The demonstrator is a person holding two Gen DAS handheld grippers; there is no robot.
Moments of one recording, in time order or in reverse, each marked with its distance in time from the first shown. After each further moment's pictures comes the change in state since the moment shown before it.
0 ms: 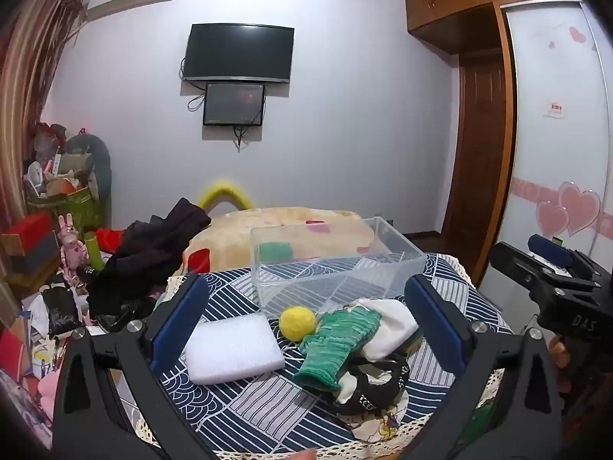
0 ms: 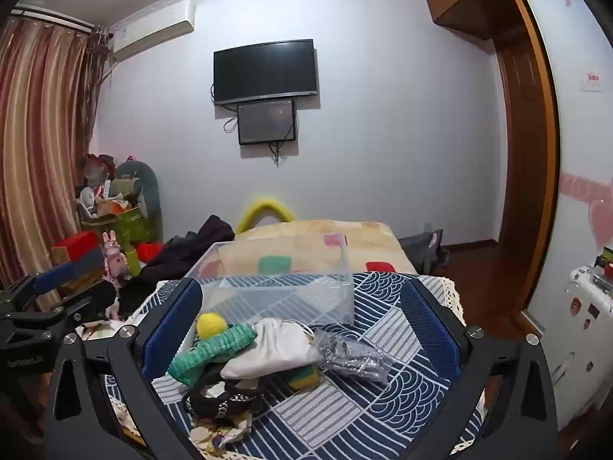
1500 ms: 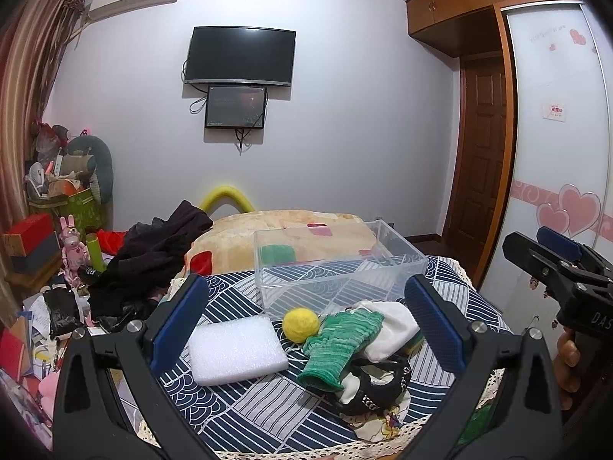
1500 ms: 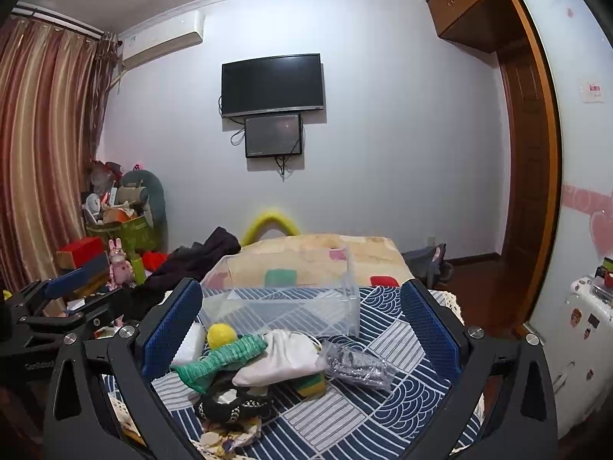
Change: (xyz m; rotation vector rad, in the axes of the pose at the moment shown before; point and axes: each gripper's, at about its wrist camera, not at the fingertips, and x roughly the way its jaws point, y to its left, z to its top) left arm -0.005 0.005 0.000 -0.018 -0.036 -0.005; right arm -0.008 0.008 0.003 -0.004 -0.033 0.020
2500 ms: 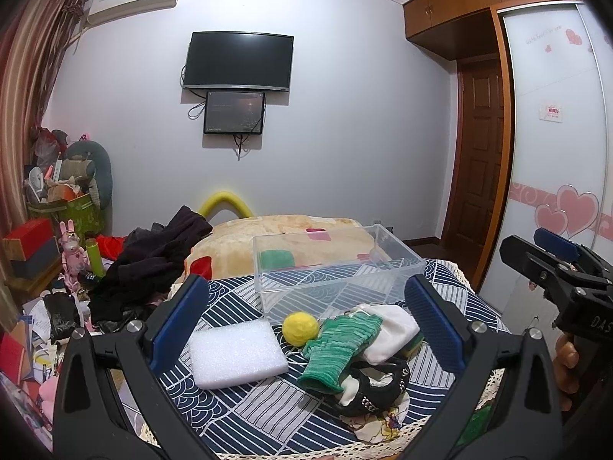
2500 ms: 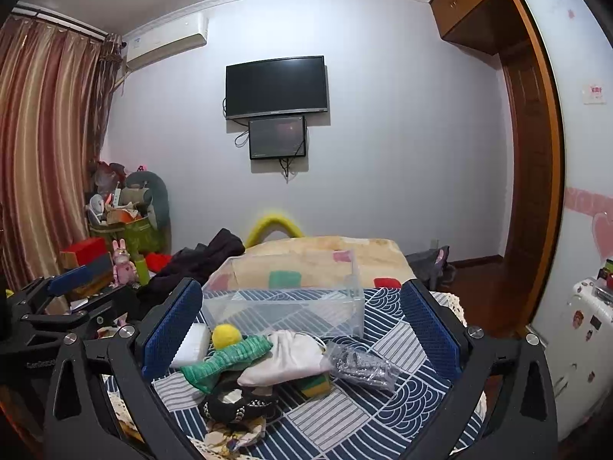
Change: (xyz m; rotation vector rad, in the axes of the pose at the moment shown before) left arm -0.004 -0.003 0.001 0.011 -0.017 -0.003; right arm -0.002 0.003 -0.001 -0.003 -0.010 0.014
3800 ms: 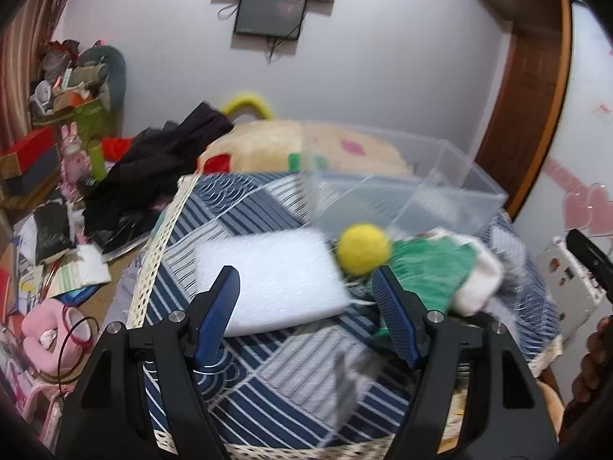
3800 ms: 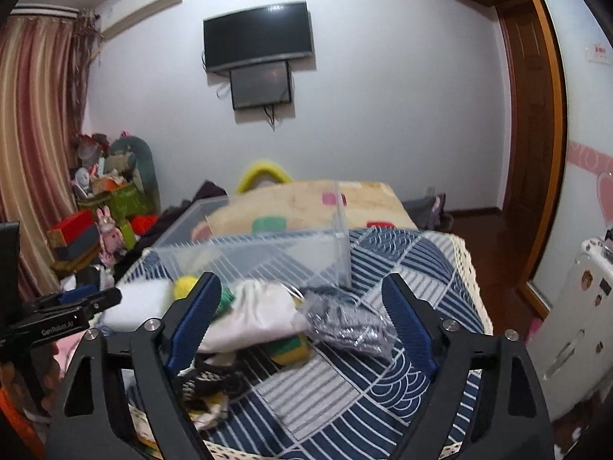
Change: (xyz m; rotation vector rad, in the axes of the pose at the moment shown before) left arm 0.099 0.064 -0.067 -0.156 0.343 0.066; right arm 0.054 -0.028 -0.042 0.051 0.205 -0.023
